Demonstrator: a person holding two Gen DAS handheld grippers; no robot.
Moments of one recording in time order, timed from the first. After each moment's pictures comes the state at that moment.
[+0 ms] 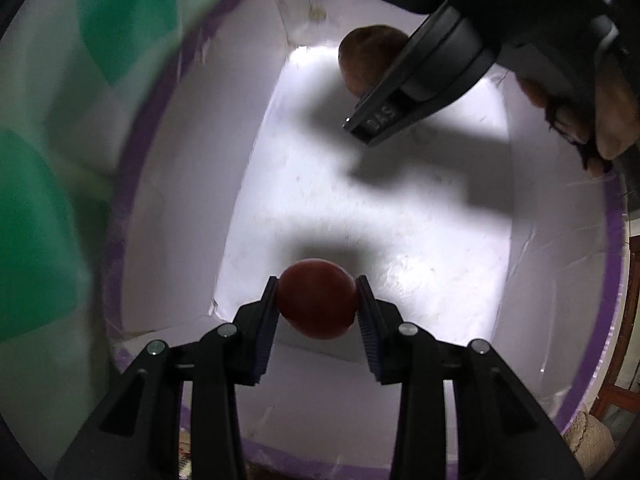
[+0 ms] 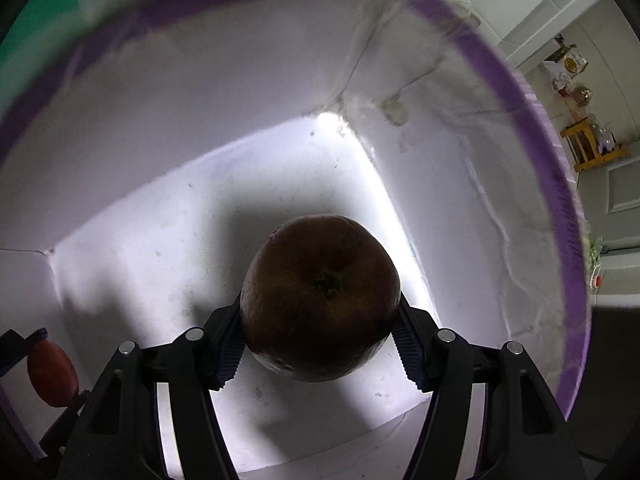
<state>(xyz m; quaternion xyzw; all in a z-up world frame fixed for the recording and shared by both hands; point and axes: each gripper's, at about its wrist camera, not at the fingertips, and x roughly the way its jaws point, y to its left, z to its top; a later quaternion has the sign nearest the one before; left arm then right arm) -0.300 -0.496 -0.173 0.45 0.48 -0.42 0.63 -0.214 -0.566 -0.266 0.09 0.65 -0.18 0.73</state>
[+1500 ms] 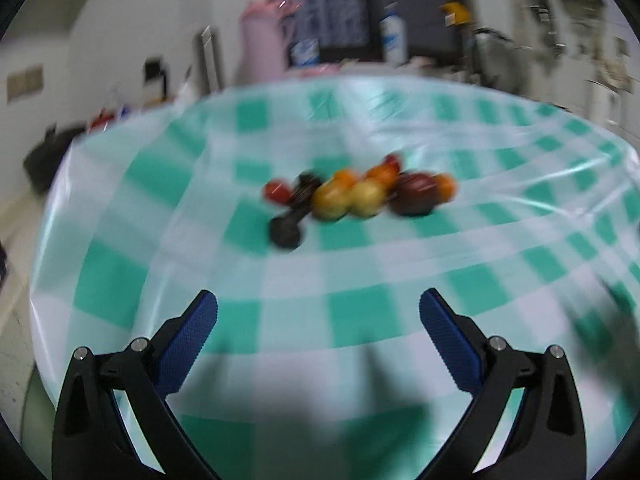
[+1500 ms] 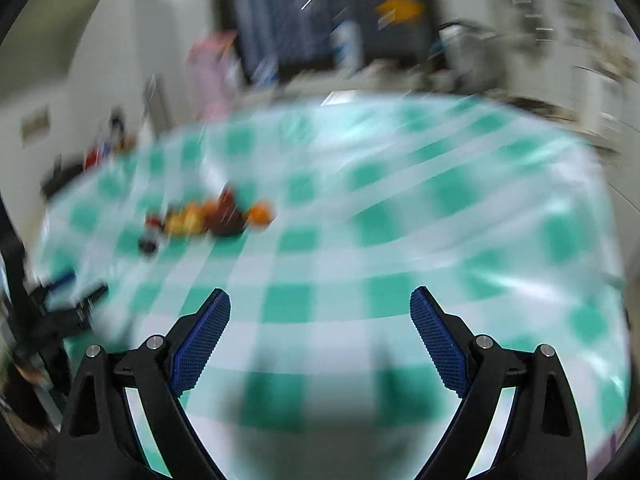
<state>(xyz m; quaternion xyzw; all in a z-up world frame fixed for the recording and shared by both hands) -0.071 0.032 0.060 0.05 0.30 0.00 0.95 -0.074 -0.249 0.043 0.06 0.30 0.06 0.95</state>
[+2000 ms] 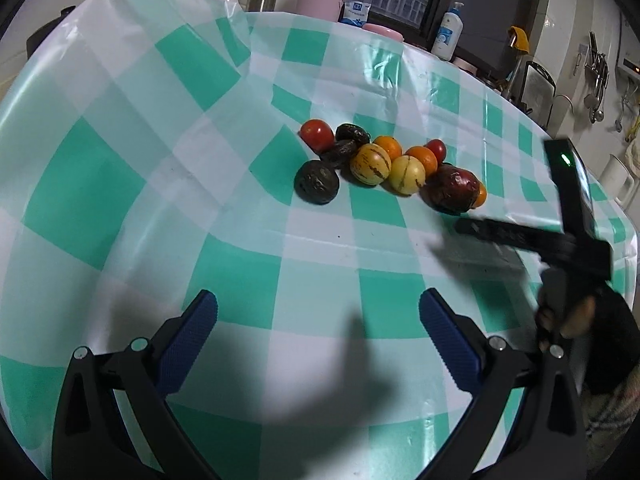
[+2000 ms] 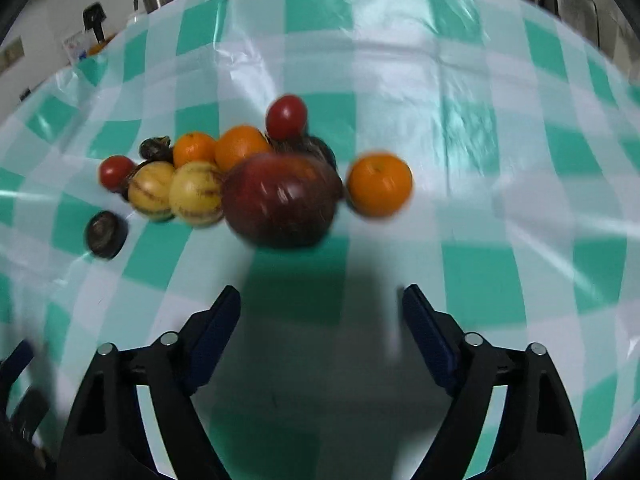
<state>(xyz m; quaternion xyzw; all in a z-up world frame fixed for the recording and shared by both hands) -0.055 0.083 0.035 -0.10 0.37 -0.02 0.92 0.134 -0.108 -0.015 0.02 0.43 0.10 0.90</state>
